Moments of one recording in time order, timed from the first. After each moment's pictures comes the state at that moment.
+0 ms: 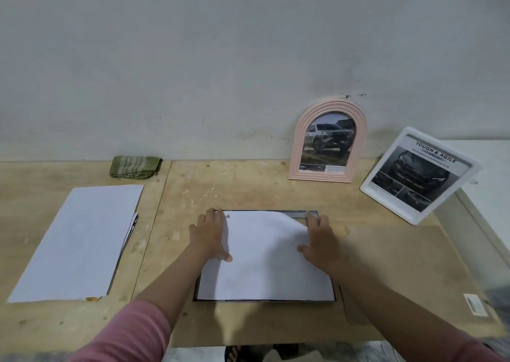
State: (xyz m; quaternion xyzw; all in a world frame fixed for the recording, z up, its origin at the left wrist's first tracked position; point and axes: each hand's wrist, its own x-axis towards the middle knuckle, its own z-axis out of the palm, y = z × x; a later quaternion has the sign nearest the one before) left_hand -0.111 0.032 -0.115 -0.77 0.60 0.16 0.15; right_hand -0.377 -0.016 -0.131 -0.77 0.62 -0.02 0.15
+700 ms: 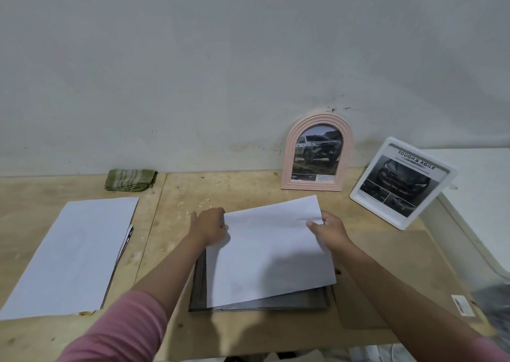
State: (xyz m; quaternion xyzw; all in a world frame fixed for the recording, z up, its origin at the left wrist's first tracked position) left_hand -0.107 0.004 -0.085 -0.76 0.62 0.20 -0.05; right_hand -0.400 -0.037 -0.085 -0.48 0.60 -0.33 0.55
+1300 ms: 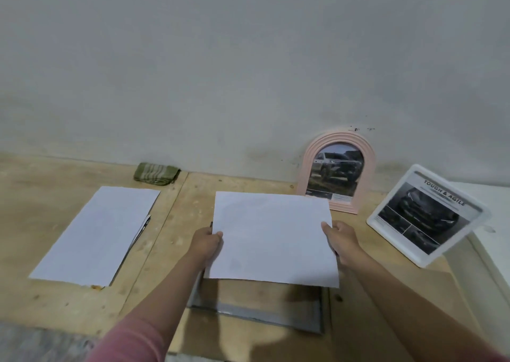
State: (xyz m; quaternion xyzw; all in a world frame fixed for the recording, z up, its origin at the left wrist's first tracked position) left_hand -0.127 0.038 -0.096 -0.80 0.20 0.40 -0.39; right_hand -0.409 -0.083 -0.084 -0.46 0.66 -0.26 0.53
